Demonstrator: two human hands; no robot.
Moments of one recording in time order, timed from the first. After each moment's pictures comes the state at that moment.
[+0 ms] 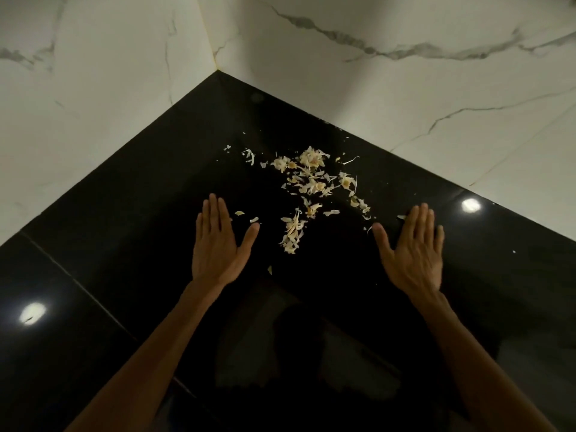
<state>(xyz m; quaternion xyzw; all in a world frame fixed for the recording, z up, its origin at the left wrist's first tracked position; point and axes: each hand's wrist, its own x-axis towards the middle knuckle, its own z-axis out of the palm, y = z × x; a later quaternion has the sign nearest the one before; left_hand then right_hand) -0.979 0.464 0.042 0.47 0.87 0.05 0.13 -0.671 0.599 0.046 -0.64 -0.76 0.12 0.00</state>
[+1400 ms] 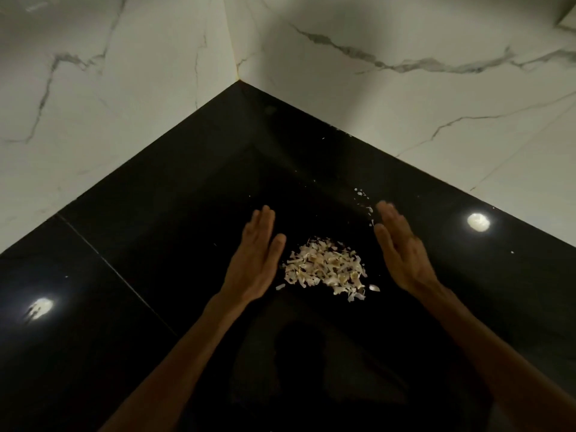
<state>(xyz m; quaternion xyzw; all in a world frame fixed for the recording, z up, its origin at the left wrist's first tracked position) -0.925 0.428 0.062 0.54 0.76 0.24 0.24 -0.675 0.572 0.074 -0.45 -0.82 0.33 0.13</state>
